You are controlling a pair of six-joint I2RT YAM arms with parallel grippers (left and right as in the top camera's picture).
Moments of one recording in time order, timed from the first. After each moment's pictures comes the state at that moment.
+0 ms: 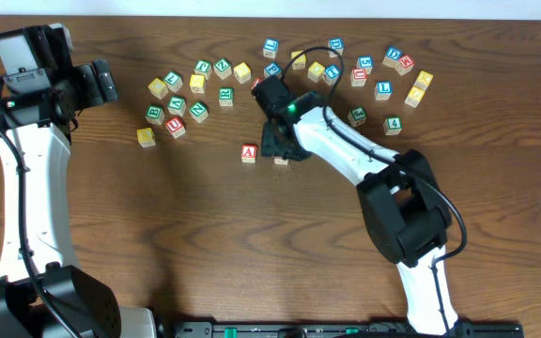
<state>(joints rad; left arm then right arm) 0.27 1.59 1.47 -0.67 0.02 -0.01 0.60 2.22 1.71 -0.81 0.03 0.69</state>
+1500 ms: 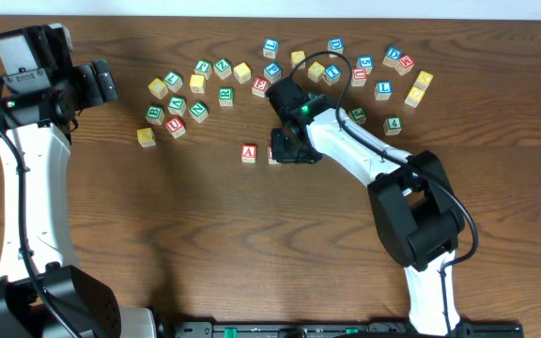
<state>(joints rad) 0.27 1.59 1.47 -0.67 0.02 -0.01 0.57 2.17 1.61 -0.79 -0.05 0.56</state>
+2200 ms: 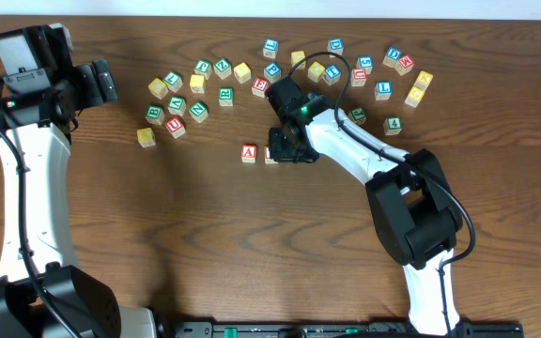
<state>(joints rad) 0.27 1.59 1.47 -0.67 0.02 -0.01 0.57 2.19 1.61 -0.76 -0.08 0.55</state>
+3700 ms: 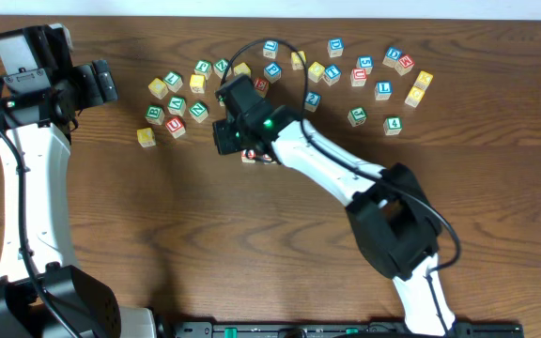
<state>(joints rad) 0.27 1.59 1.47 -0.67 0.02 -0.01 0.73 2.21 1.72 -0.47 -0.16 0.49</state>
